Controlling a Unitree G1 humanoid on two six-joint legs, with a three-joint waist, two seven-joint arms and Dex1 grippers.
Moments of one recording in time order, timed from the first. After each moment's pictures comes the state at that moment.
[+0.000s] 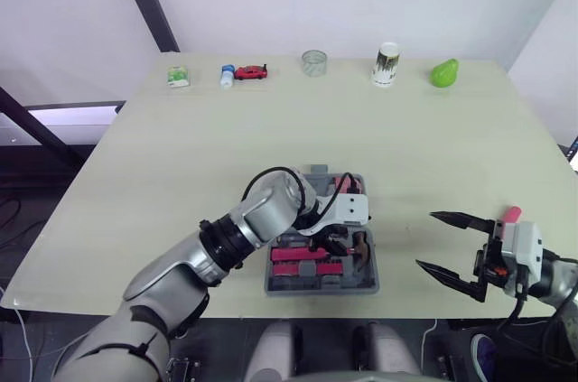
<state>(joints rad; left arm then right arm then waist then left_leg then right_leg) -0.82 0.46 -0.79 0.01 0.06 0.76 -1.24 0.25 -0.67 -0.20 -0.33 0.51 -0.05 1.10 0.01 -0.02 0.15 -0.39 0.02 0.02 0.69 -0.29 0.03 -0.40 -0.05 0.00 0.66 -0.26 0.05</state>
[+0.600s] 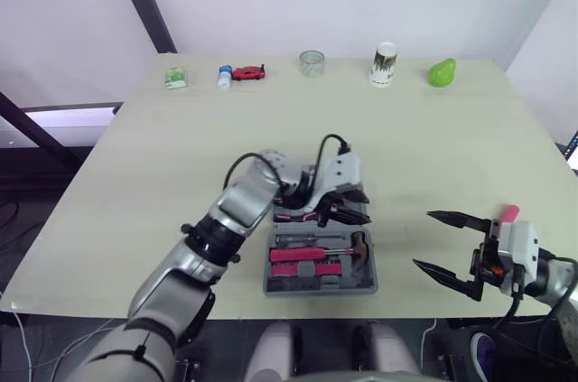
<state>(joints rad) -0.66 0.43 -0.36 0.03 -0.21 0.42 -1.25 0.23 -0.66 -0.19 -0.33 0.50 -0.05 1.11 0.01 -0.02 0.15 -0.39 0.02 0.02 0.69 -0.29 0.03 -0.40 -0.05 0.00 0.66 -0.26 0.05</state>
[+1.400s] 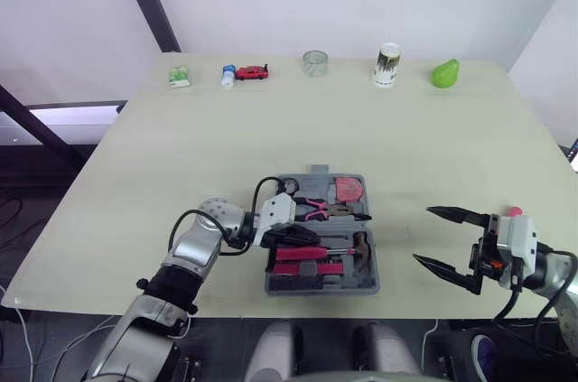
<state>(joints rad) -0.42 0.52 -0.30 0.31 -0.16 -0.05 -1.36 0.19 -0.66 -0.19 -0.29 0.50 -0.05 1.13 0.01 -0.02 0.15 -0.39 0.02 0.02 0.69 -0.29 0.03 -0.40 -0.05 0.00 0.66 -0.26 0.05</state>
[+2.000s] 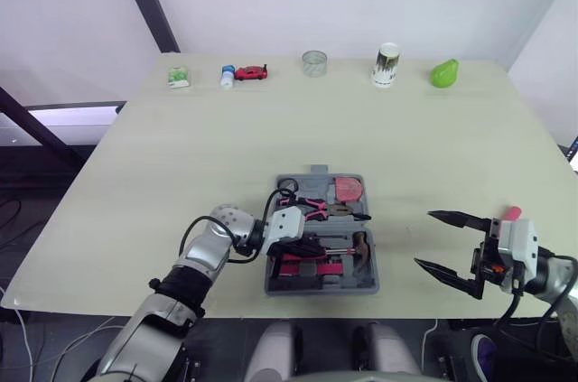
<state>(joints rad) -0.44 0.48 -0.36 0.40 -0.10 -0.16 -1.37 0.22 -0.66 -0.19 -0.29 0.50 -0.05 1.13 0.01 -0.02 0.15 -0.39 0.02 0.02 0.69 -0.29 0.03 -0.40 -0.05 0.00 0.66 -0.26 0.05</state>
